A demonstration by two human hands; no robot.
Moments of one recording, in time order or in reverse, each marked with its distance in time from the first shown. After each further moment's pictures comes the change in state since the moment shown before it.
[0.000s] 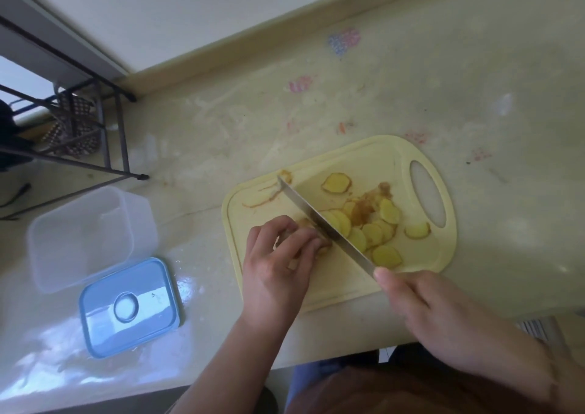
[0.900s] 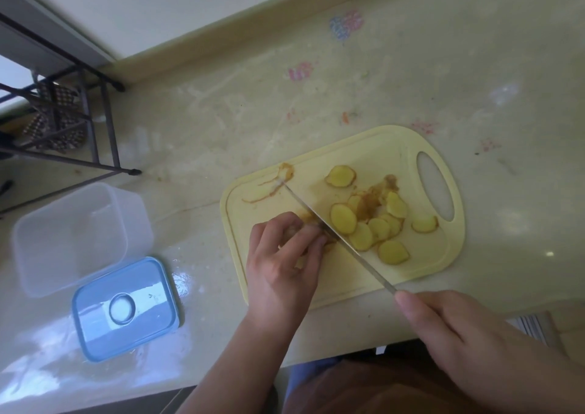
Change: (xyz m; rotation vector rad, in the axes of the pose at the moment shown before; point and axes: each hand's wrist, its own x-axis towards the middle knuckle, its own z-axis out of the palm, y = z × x) left_hand -0.002 -0.003 0.002 -0.016 0.009 0.015; right_hand -0.027 -0.009 0.004 -0.022 0.105 0.101
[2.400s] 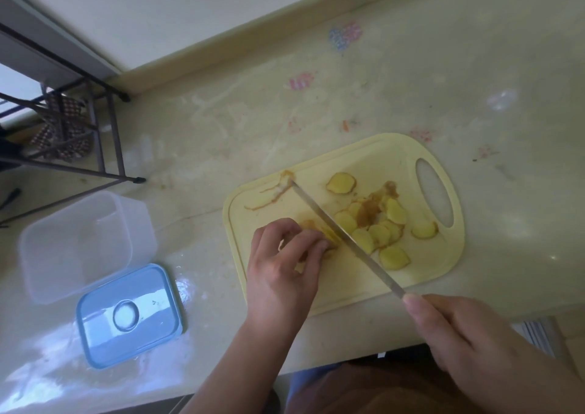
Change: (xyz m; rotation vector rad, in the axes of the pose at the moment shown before) left_hand 0.006 0.004 -0.005 -0.001 -0.034 -0.033; right_hand 0.002 0.007 -0.002 0.057 -0.001 -0.031
